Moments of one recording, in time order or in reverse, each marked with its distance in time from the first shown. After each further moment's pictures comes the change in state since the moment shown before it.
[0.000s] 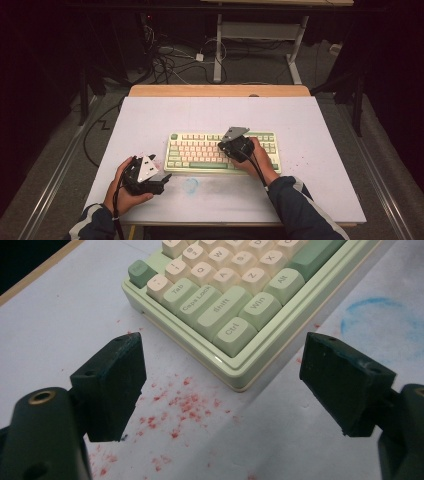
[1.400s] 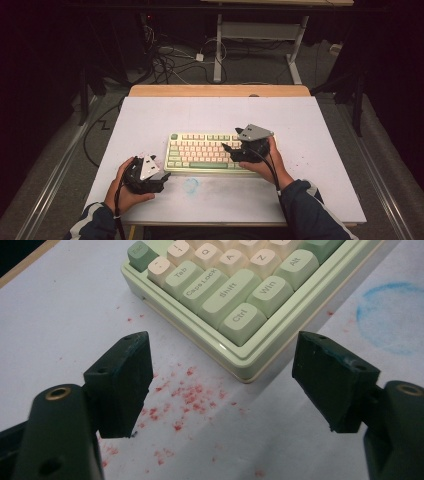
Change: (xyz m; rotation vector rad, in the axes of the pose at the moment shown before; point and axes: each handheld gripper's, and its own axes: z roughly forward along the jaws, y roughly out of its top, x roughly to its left) left arm 0.004 -0.003 0.006 0.038 0.036 0.003; right arm -0.004 -0.008 -0.052 -0.223 -0.104 0.067
